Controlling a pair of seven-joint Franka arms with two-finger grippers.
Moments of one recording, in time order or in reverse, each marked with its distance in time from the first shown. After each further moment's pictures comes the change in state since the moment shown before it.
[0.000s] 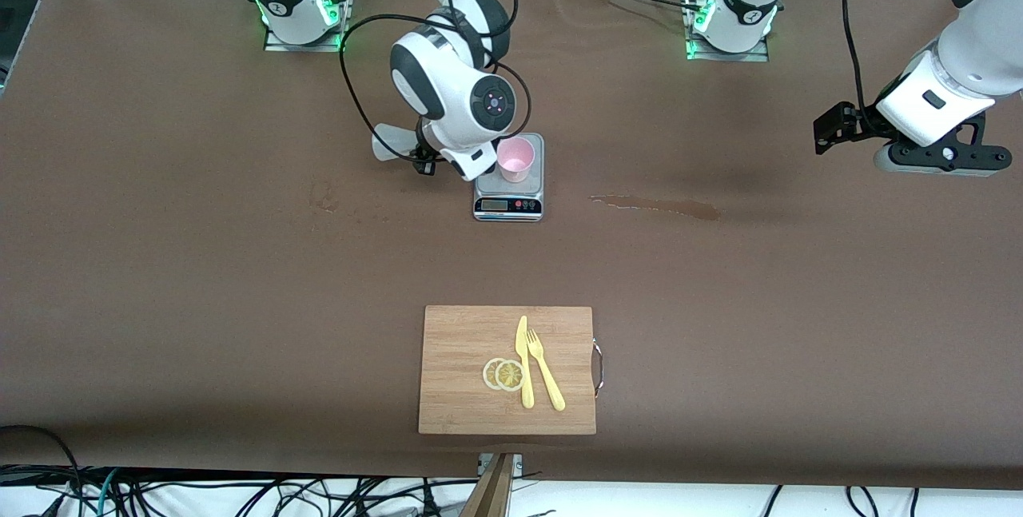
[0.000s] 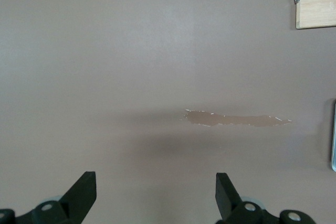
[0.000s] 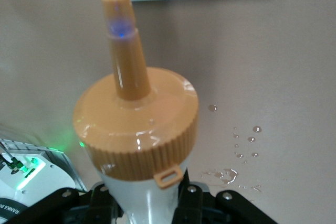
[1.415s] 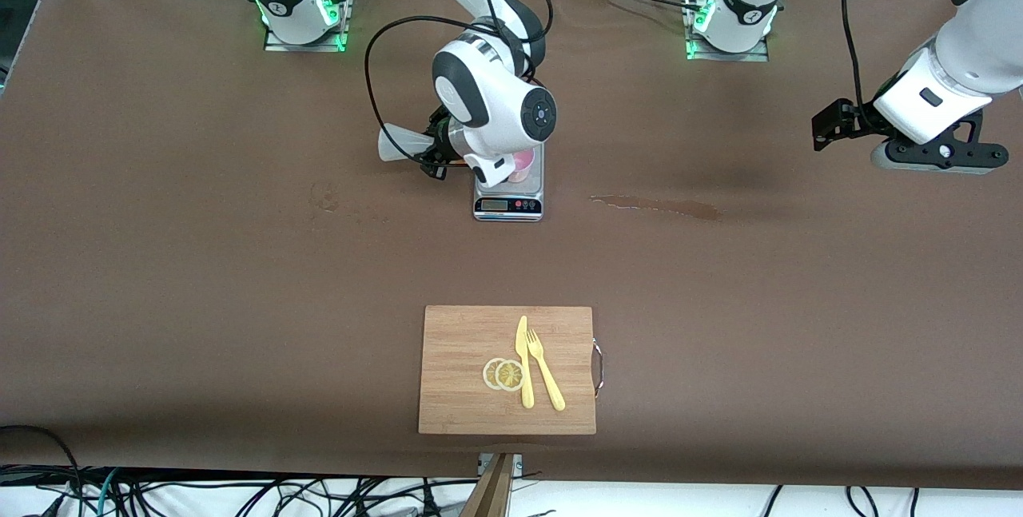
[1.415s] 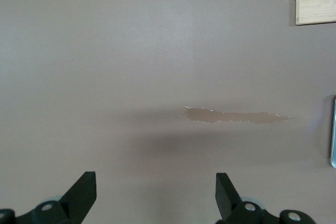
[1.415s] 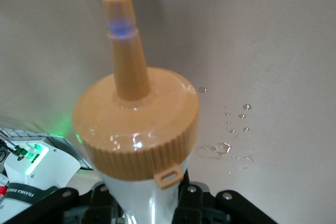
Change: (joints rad) left arm -0.003 -0.002 -0.003 0.000 0.000 -0.007 0.000; right arm 0.085 0.163 -0.057 0.240 -0.065 -0.190 0.066
